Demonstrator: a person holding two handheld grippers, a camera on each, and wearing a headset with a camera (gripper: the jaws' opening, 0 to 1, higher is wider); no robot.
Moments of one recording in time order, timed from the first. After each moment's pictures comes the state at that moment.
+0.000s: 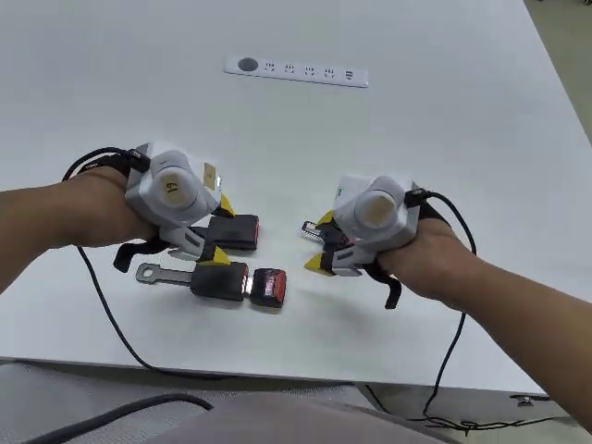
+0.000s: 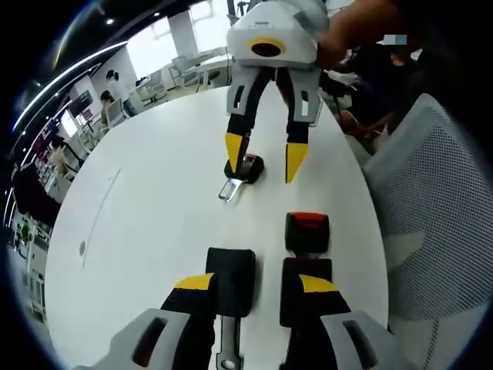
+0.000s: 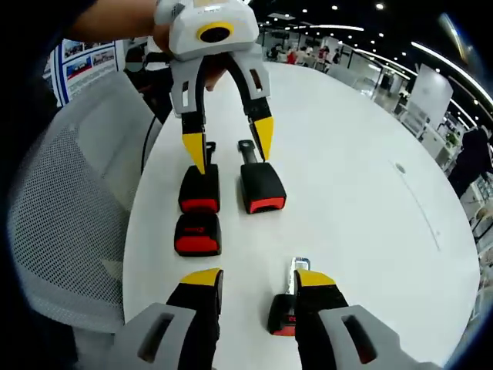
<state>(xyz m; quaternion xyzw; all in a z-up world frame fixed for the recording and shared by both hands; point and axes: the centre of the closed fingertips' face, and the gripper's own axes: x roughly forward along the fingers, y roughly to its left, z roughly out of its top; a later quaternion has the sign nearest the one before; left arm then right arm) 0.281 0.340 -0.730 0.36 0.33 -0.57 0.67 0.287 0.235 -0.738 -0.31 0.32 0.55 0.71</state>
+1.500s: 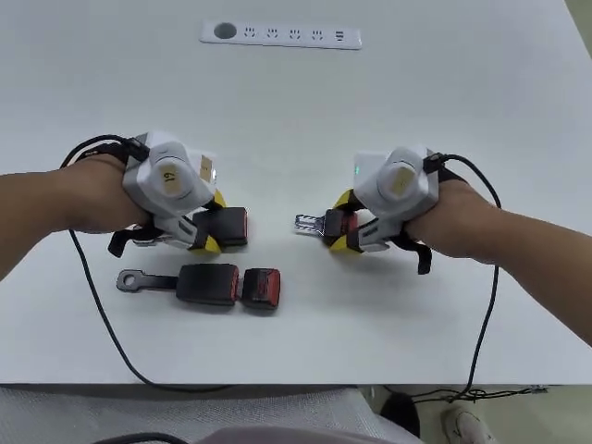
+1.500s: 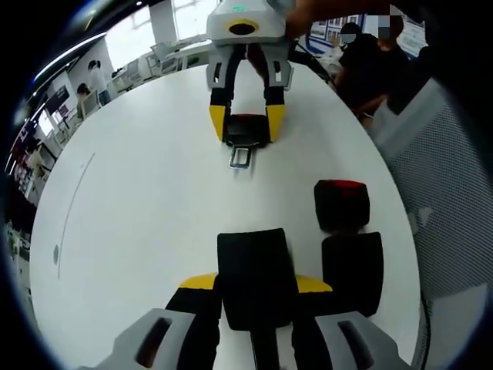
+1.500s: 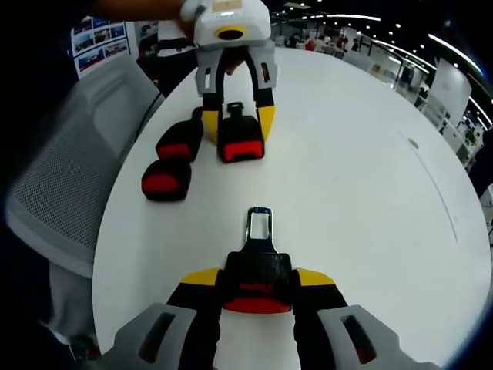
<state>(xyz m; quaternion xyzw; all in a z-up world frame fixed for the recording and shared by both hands) 0.310 0.339 -0.782 0.37 0.36 -0.61 0.60 0.320 0.198 -0.786 -0.32 0.35 0.59 0.65</state>
